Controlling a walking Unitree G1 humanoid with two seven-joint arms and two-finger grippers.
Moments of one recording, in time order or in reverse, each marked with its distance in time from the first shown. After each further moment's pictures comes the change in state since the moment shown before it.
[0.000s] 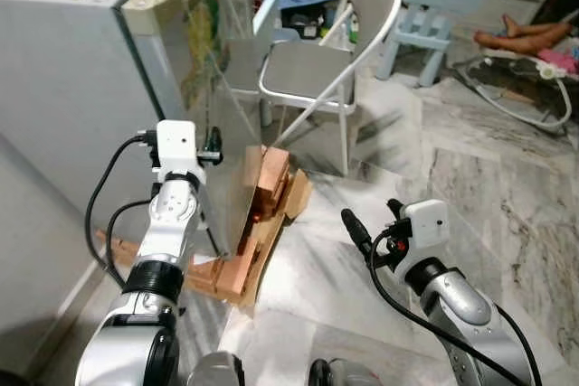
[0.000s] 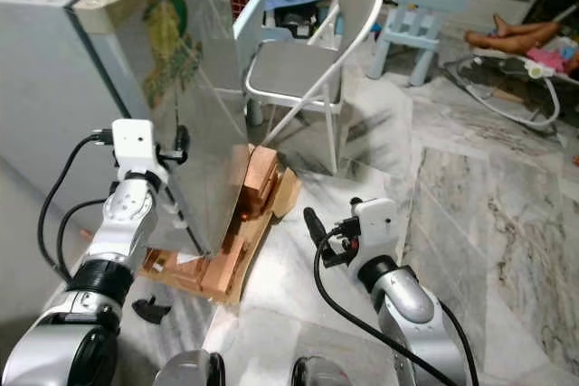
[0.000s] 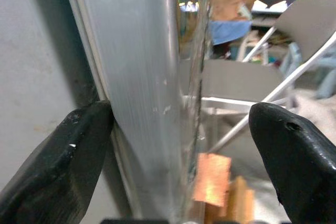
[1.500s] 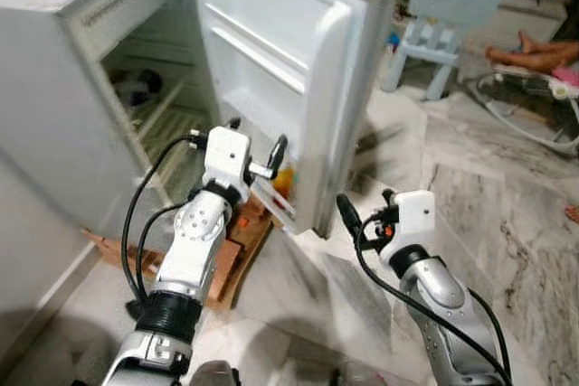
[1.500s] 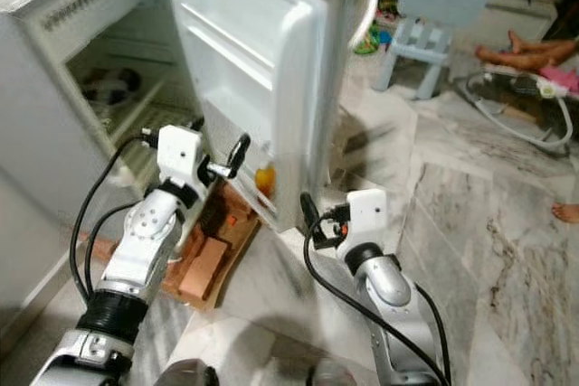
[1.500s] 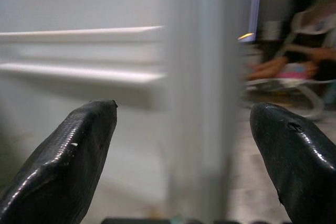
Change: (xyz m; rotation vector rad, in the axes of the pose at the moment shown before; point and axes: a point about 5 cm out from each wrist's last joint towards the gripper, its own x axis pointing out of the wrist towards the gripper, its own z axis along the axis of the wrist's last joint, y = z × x) left arm -0.034 -0.075 0.024 0.004 -0.162 -0.427; right arm 0.019 -0.017 -0.003 -0.030 -0.042 -0.202
